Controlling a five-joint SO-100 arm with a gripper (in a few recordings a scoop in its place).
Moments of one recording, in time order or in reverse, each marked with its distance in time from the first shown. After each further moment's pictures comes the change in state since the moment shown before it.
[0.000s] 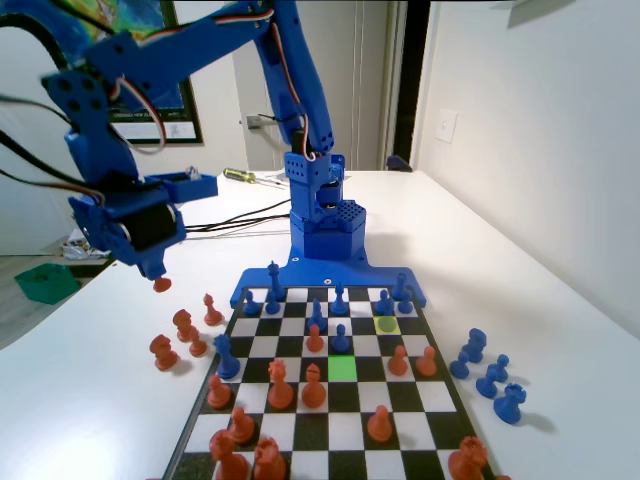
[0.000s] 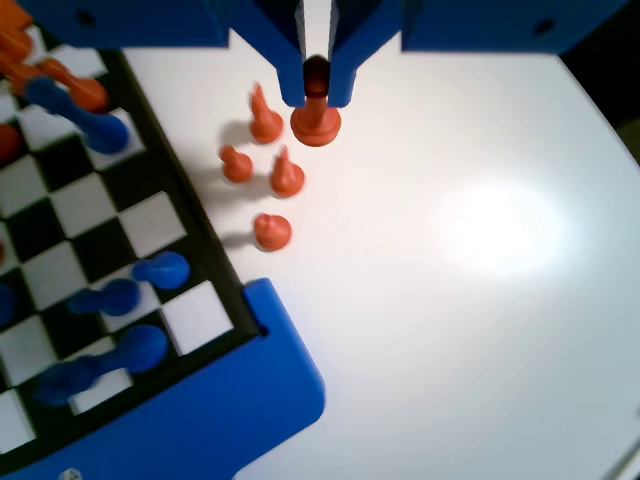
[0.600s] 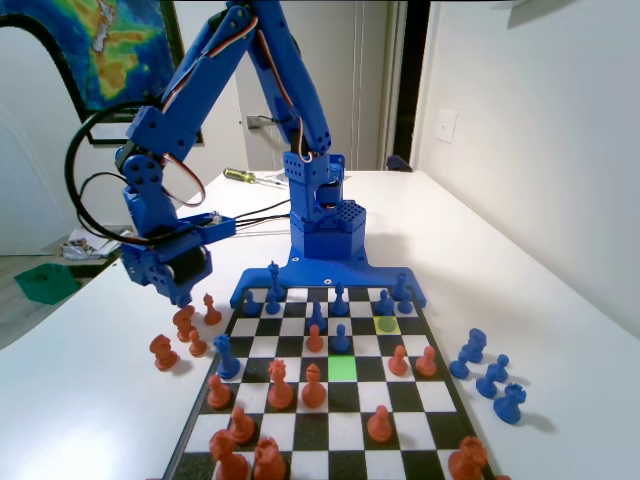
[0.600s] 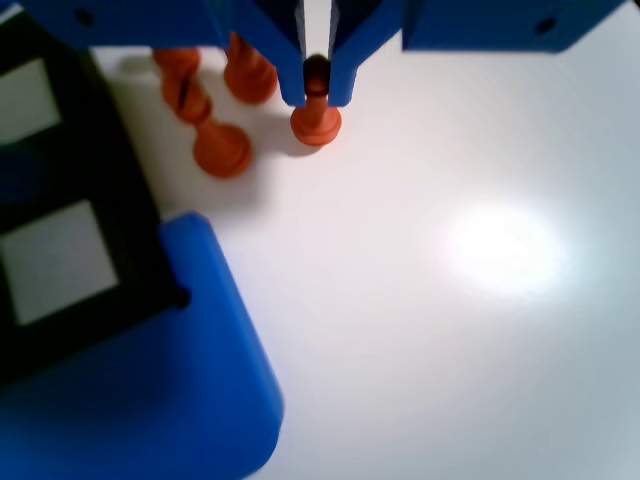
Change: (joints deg) arm 3.0 -4.7 17.6 -25.5 -7.3
